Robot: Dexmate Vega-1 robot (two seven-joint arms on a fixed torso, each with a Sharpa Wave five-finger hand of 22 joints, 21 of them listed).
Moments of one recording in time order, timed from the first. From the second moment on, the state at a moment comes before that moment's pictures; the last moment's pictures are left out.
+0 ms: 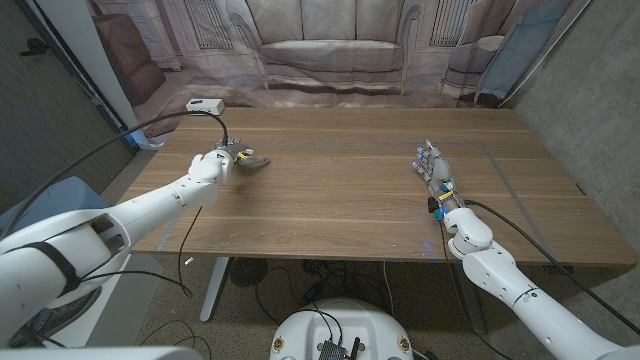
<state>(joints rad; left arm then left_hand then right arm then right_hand) 0.36 0.73 0.99 -1.21 0.72 0.47 -0.15 0.03 -0.04 0.04 0.11 0.29 0.27 -0.02 0.19 0.17 -0.17 0.02 0.21 0.20 -0.17 0.07 0.19 0.19 -0.17 0.11 0.20 0.19 -1.06 -0.52 -0.34 -1.50 0.61 0.31 -0.18 0.17 0.02 0.26 -0.13 0.18 0.23 0.07 0.19 0.19 0.14 0.14 0.21 0.20 0.00 0.09 0.21 0.22 0.23 0.02 0.22 0.17</state>
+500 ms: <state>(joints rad) 0.38 0.75 0.97 -1.23 0.71 0.51 -0.16 0.03 -0.04 0.04 0.11 0.29 0.27 -0.02 0.19 0.17 -0.17 0.02 0.22 0.20 -0.17 0.07 0.19 0.19 -0.17 0.11 0.21 0.19 -1.06 -0.52 -0.34 -1.50 0.61 0.29 -0.17 0.17 0.02 0.26 -0.13 0.18 0.23 0.07 0.19 0.19 0.14 0.14 0.21 0.20 0.00 0.09 0.21 0.22 0.23 0.02 0.22 0.17</state>
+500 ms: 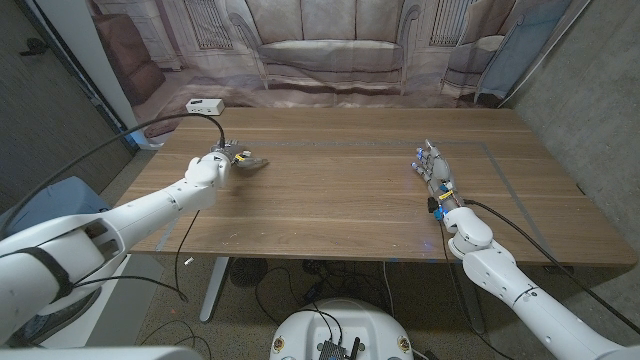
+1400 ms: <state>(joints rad) 0.39 0.76 0.96 -1.22 0.65 0.53 -0.16 0.04 -0.04 0.03 0.11 0.29 0.27 -0.02 0.19 0.17 -0.17 0.02 0.22 0.20 -0.17 0.07 0.20 0.19 -0.17 0.11 0.21 0.19 -1.07 -0.52 -0.34 -1.52 0.62 0.27 -0.19 0.17 0.02 0.26 -0.12 0.18 0.23 0.07 0.19 0.19 0.14 0.14 0.21 0.20 0.00 0.09 0.21 0.22 0.23 0.03 0.22 0.17</state>
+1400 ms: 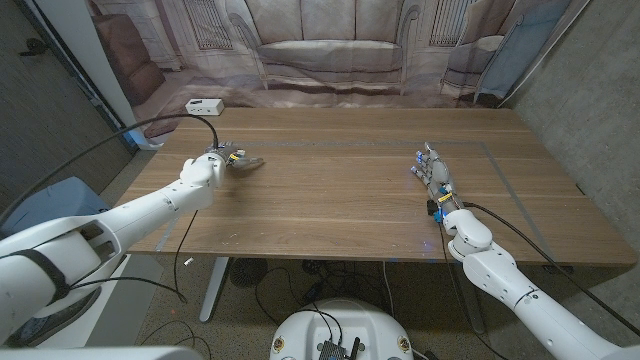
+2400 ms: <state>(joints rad) 0.38 0.75 0.97 -1.20 0.63 0.54 -0.16 0.04 -0.03 0.03 0.11 0.30 0.27 -0.02 0.19 0.17 -0.17 0.02 0.22 0.20 -0.17 0.07 0.20 0.19 -0.17 0.11 0.21 0.19 -1.07 -0.52 -0.35 -1.52 0.62 0.25 -0.19 0.17 0.02 0.25 -0.13 0.18 0.23 0.07 0.19 0.19 0.14 0.14 0.21 0.20 0.00 0.09 0.21 0.22 0.23 0.03 0.21 0.17</state>
